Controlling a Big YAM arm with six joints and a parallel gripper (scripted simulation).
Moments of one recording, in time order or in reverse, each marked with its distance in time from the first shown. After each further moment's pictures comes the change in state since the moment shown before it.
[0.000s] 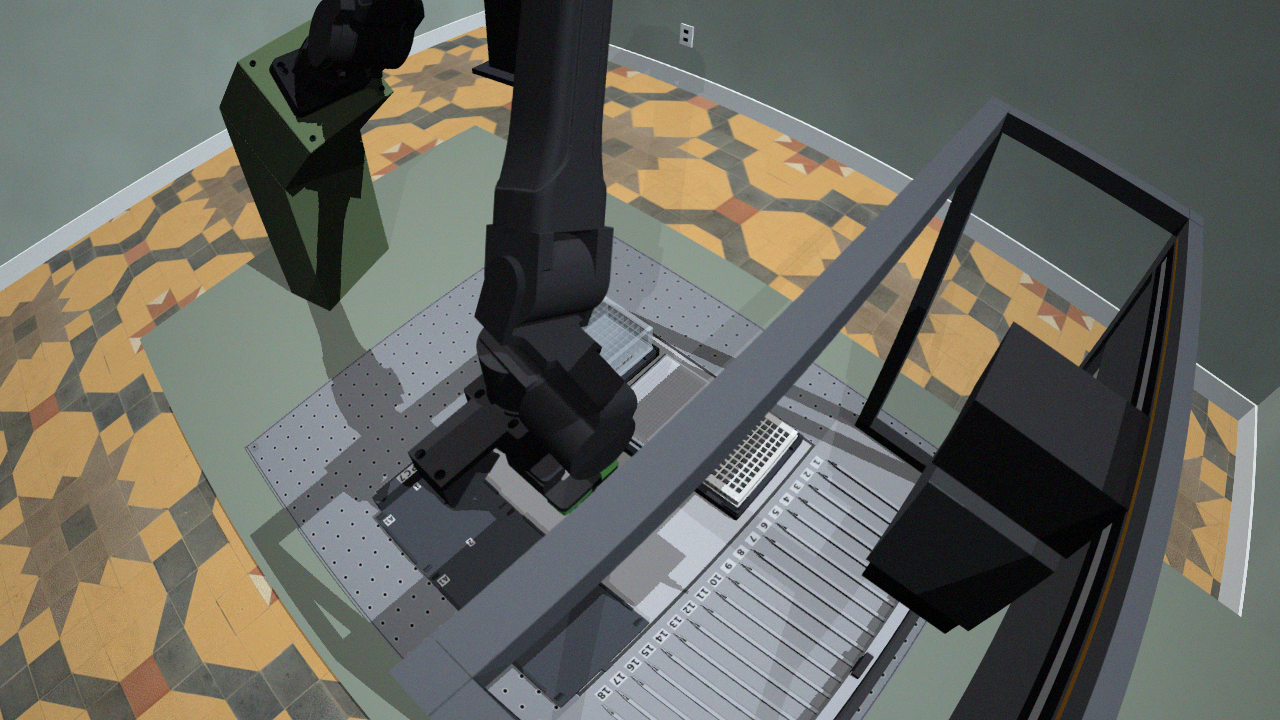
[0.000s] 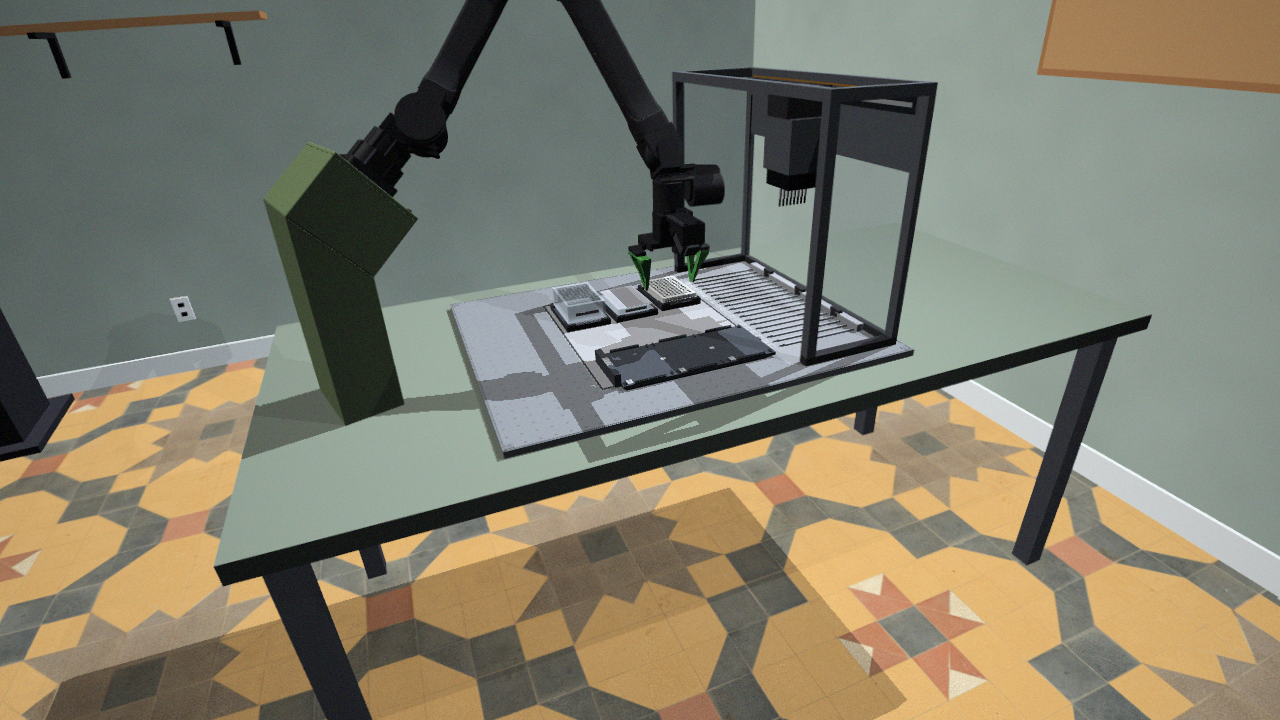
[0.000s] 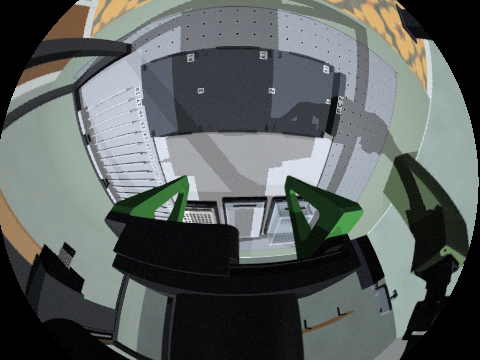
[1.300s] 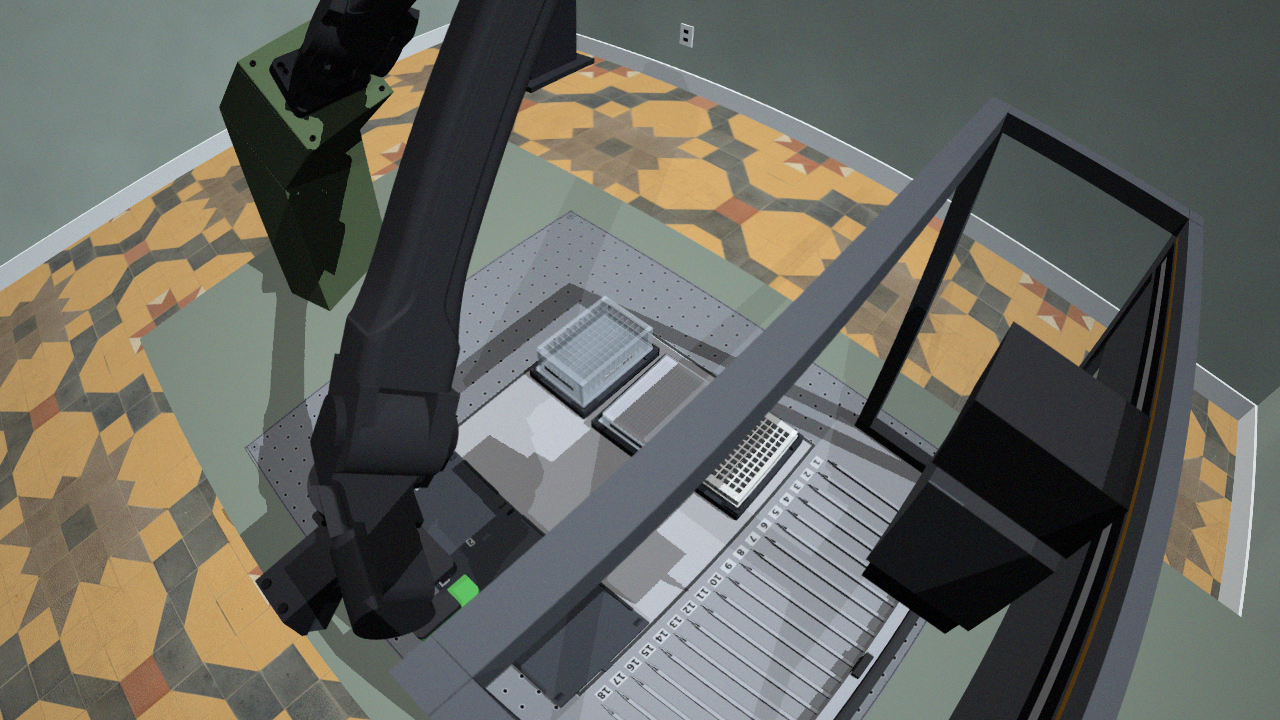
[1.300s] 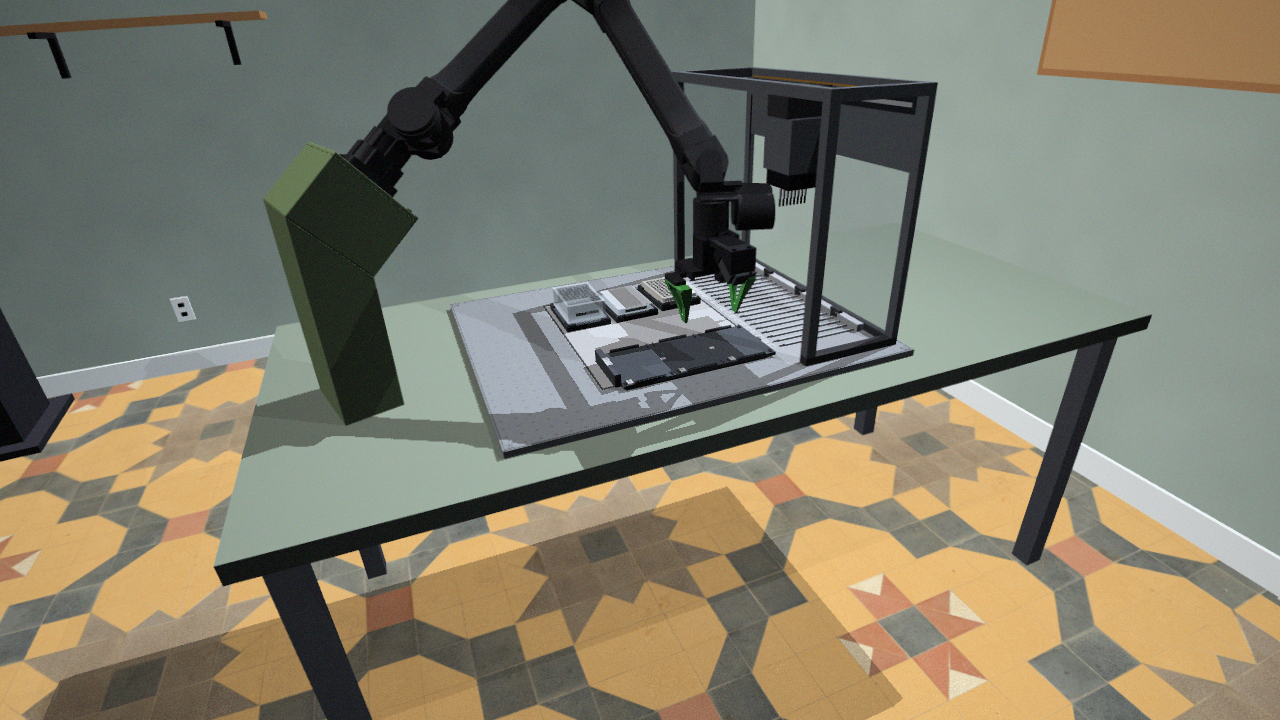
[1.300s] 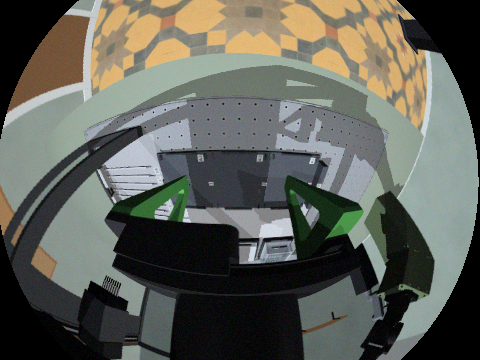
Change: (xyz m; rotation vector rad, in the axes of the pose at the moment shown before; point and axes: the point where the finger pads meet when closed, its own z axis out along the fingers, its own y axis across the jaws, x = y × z) arm -0.166 0.003 -0.003 -0.006 -0.021 -0.006
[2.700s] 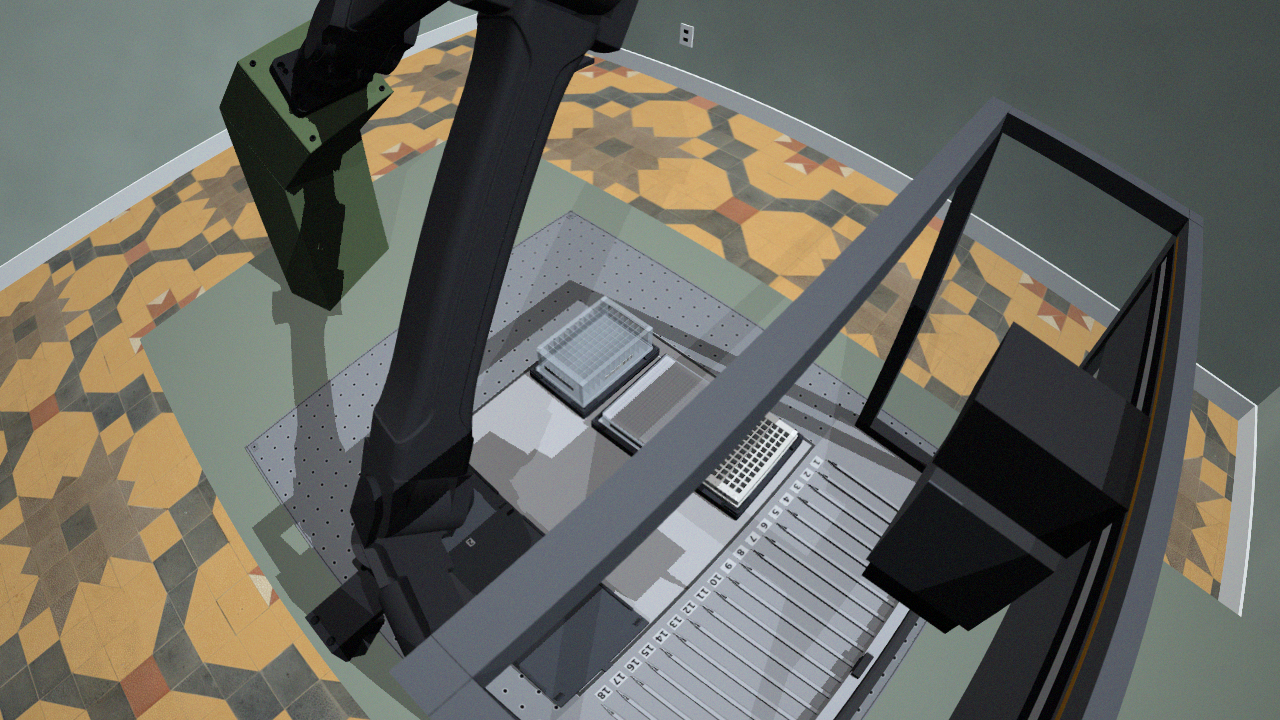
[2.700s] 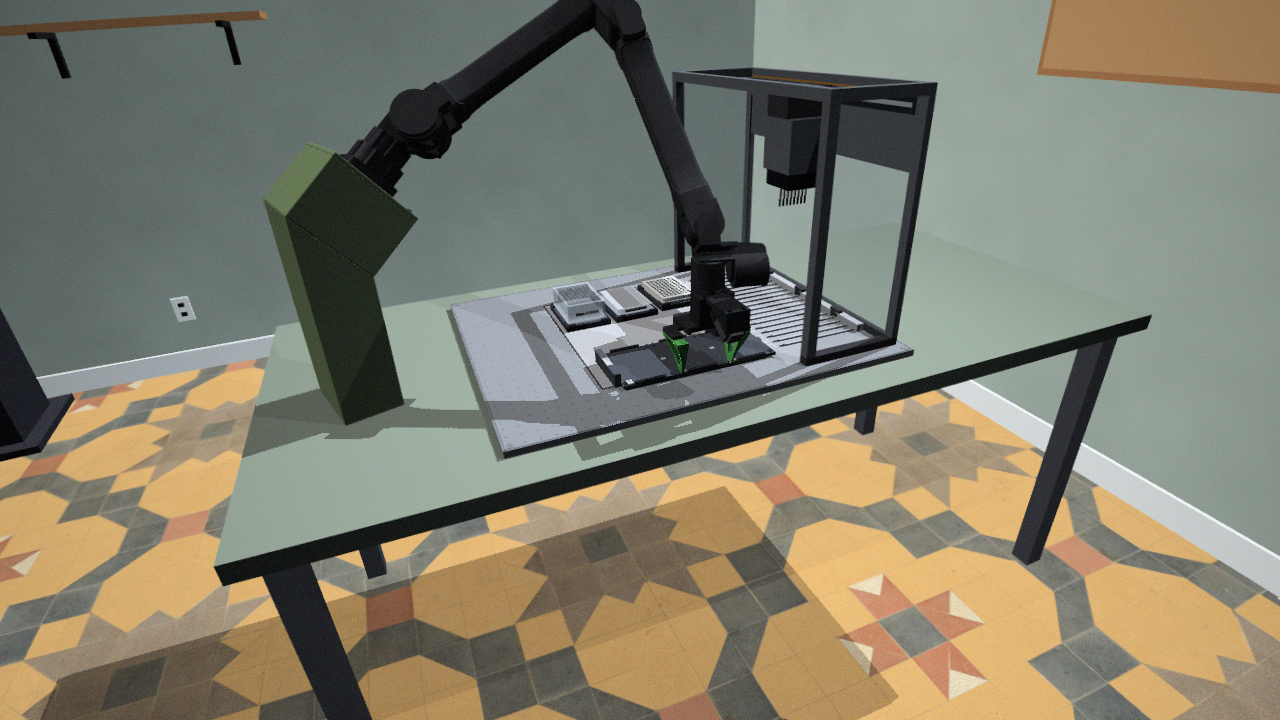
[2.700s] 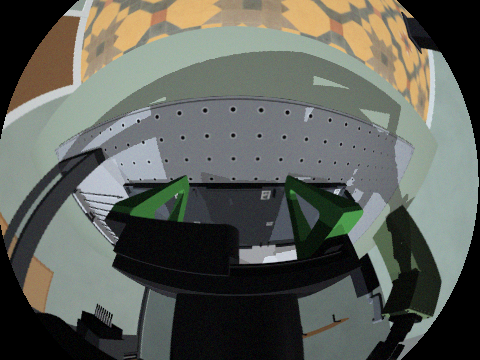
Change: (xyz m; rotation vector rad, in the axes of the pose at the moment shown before) arm 0.002 -0.007 0.098 0.012 0.009 0.004
